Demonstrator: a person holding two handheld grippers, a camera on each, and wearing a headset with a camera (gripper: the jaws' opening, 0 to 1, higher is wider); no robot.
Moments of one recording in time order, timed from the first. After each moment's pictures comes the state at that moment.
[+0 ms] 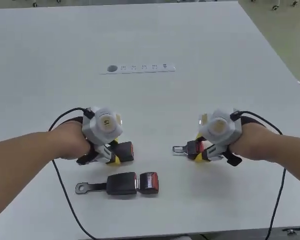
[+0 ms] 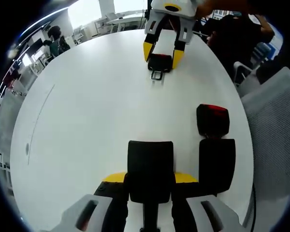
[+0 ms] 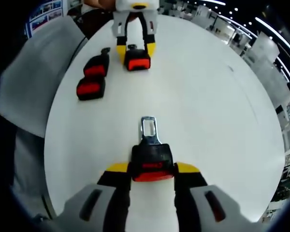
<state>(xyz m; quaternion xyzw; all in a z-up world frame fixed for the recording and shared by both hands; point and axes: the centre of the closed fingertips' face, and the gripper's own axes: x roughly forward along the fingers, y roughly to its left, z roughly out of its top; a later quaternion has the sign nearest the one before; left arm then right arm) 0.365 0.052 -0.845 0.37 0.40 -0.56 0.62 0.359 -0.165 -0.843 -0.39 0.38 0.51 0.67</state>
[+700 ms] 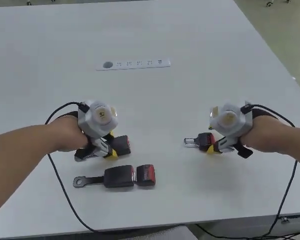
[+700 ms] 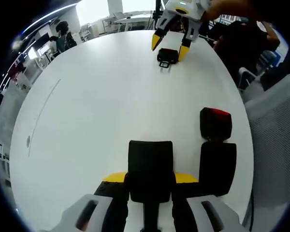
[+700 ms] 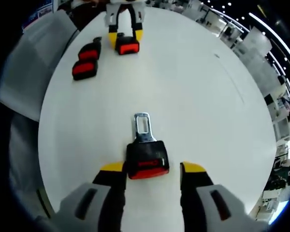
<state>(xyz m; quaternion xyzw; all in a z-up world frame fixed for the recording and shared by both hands) 0.366 0.052 -0.843 0.36 0.40 -0.54 0.64 0.362 -0.202 -0.836 -0.41 0.39 0.45 0.69</state>
